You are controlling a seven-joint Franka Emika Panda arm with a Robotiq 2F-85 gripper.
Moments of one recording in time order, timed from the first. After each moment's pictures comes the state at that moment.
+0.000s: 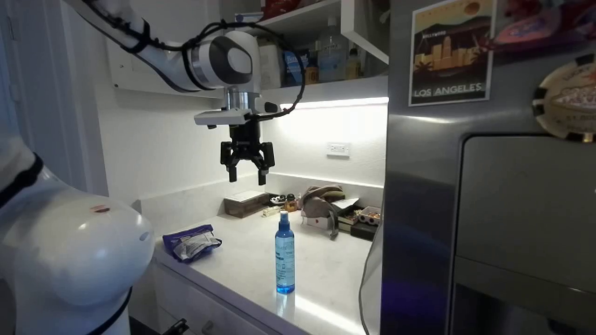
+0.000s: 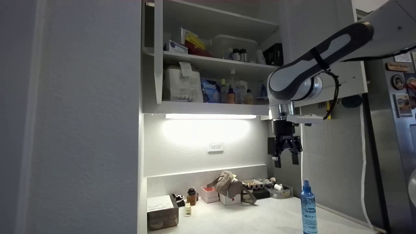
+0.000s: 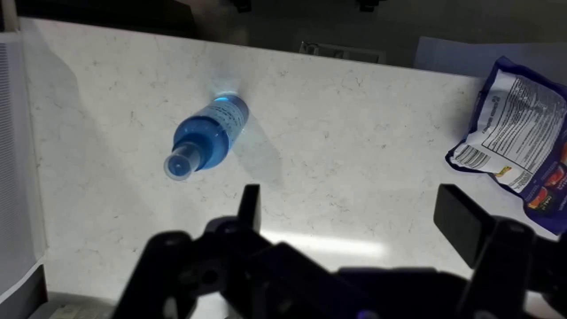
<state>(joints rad) 0.01 -0.62 -0.01 -2.53 -0.03 1.91 0.02</state>
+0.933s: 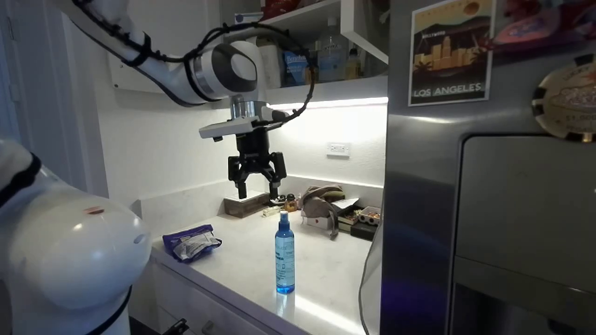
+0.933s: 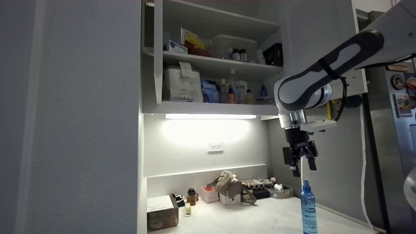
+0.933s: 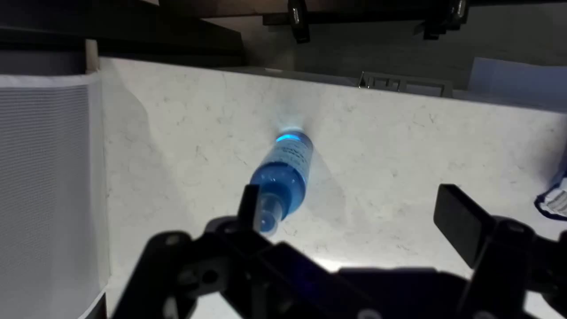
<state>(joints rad) -0.05 -0.66 -0.03 -2.61 -0.16 1.91 0.02</state>
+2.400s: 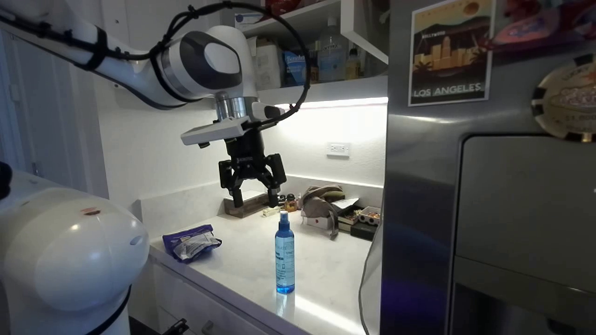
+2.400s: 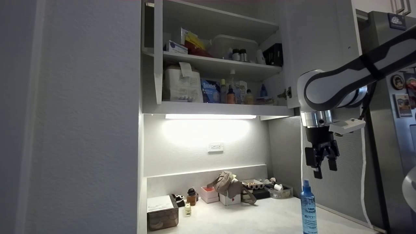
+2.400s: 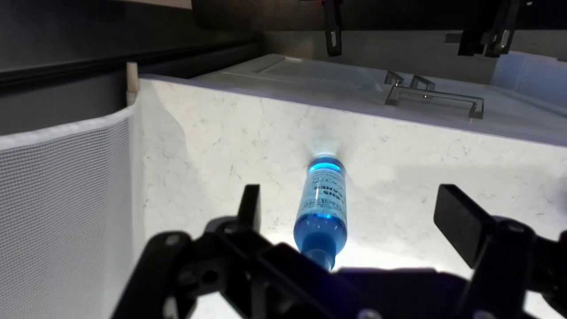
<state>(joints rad) -0.07 -0.94 -0.10 -2.79 -0.25 1.90 -0.05</state>
